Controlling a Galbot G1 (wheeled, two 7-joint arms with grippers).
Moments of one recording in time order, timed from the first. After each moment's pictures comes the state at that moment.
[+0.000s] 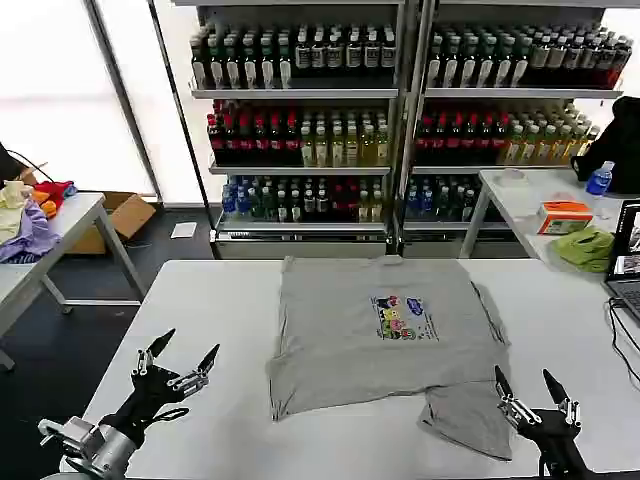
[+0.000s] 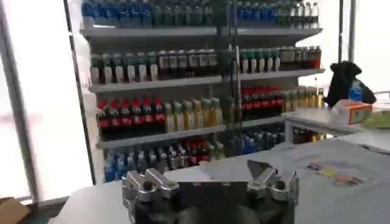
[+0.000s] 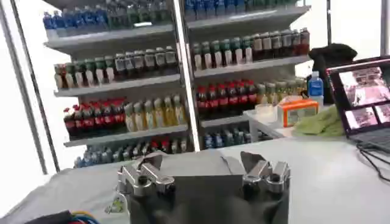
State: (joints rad) left arm 1.59 -1.26 -0.80 -2.17 -0.31 0.23 0.39; right arm -1.75 1.53 0.98 2.26 0.37 -0.20 -0.27
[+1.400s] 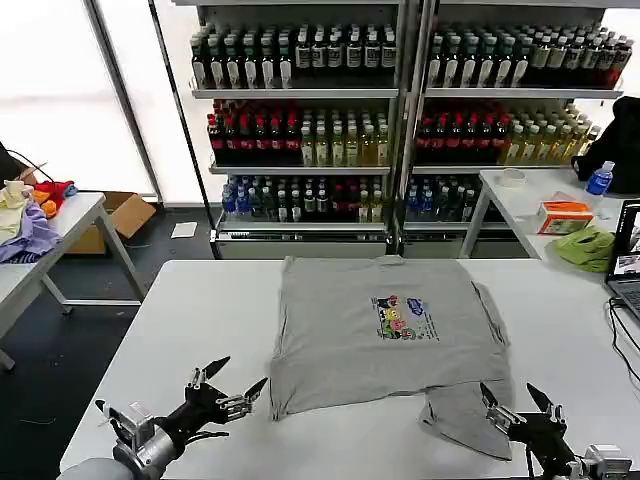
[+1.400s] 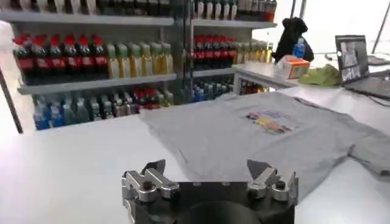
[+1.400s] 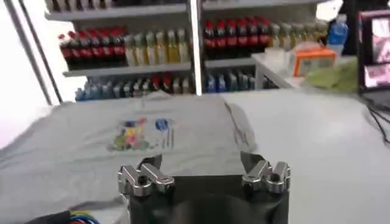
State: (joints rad) left arm 1.55 -1.02 -0.54 -2.17 -0.45 0.44 0.26; right arm -1.79 1.32 0.89 2.27 0.52 -0.54 0.01
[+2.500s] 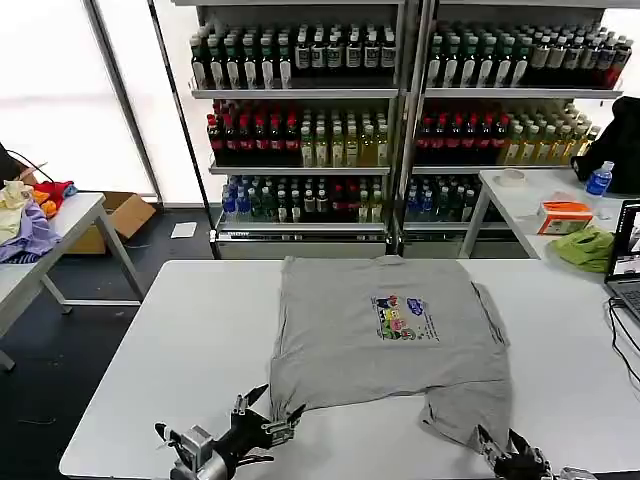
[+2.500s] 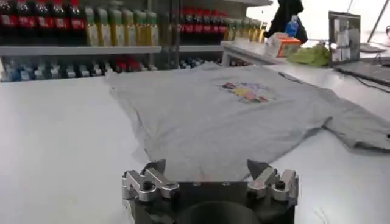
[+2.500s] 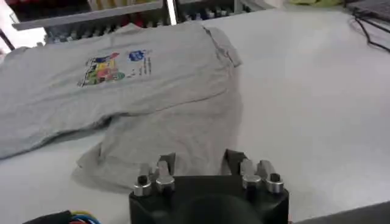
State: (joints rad) left arm 1.53 -1.14 -0.33 -2.09 -0.30 0.42 0.18; right arm -1.83 1.34 0.79 2.21 0.50 -0.56 0.05
